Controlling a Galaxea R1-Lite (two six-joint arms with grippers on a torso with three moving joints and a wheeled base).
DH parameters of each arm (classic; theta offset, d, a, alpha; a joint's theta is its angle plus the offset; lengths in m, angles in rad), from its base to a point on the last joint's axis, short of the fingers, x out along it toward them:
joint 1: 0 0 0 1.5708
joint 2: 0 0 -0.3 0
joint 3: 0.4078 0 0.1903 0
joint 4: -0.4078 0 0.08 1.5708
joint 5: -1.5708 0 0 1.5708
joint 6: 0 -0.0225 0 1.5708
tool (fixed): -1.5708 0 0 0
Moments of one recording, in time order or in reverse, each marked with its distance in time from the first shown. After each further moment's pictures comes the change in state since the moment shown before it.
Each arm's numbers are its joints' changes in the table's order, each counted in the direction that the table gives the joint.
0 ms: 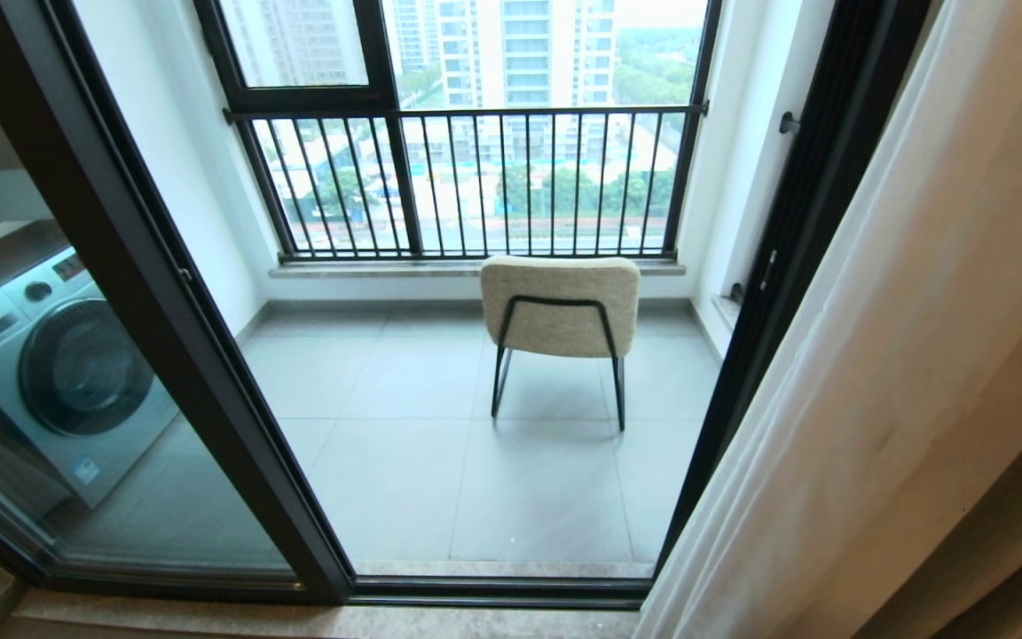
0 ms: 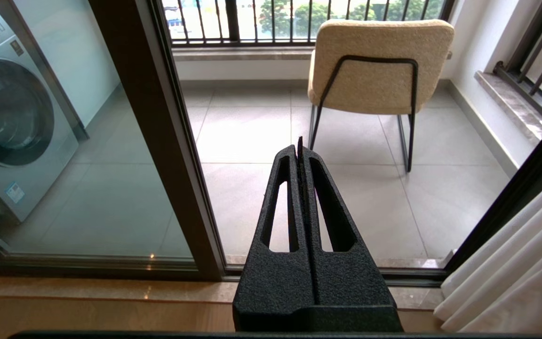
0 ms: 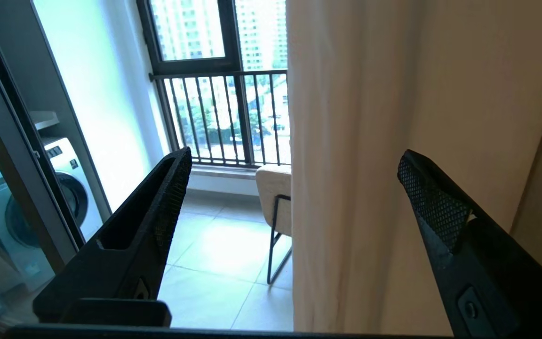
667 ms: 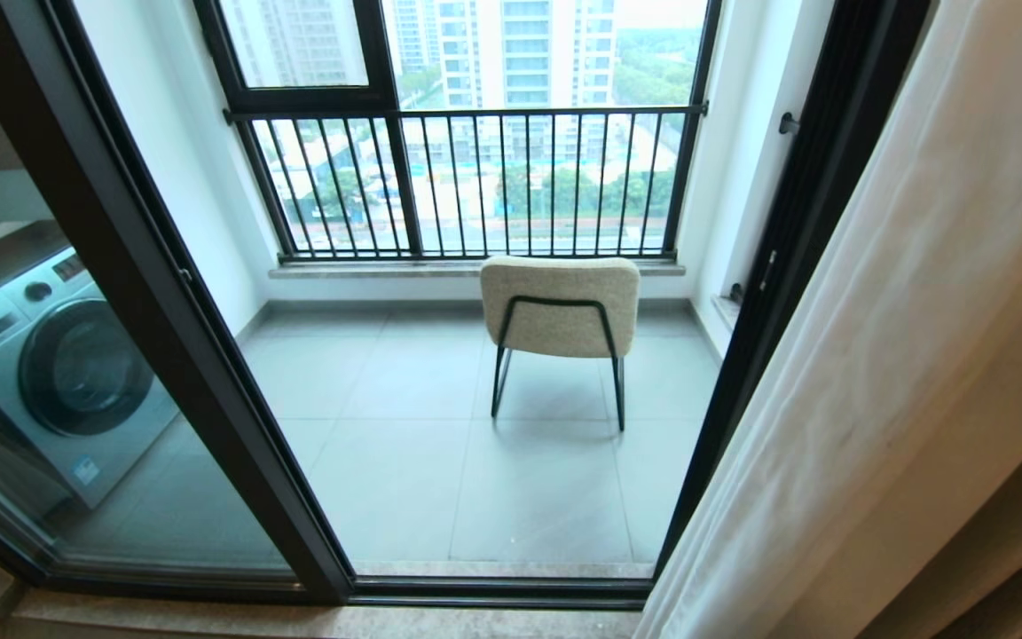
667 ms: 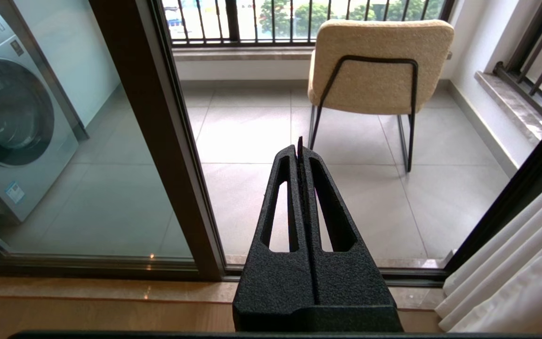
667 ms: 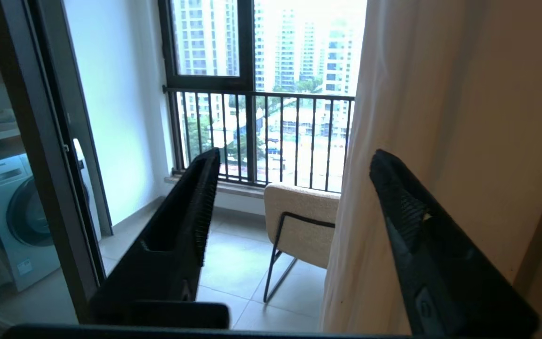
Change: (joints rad) left arm -0.001 0.000 0.000 0.000 0.000 0.000; right arm 0.031 0.421 -0.035 -0.284 0.026 -0.001
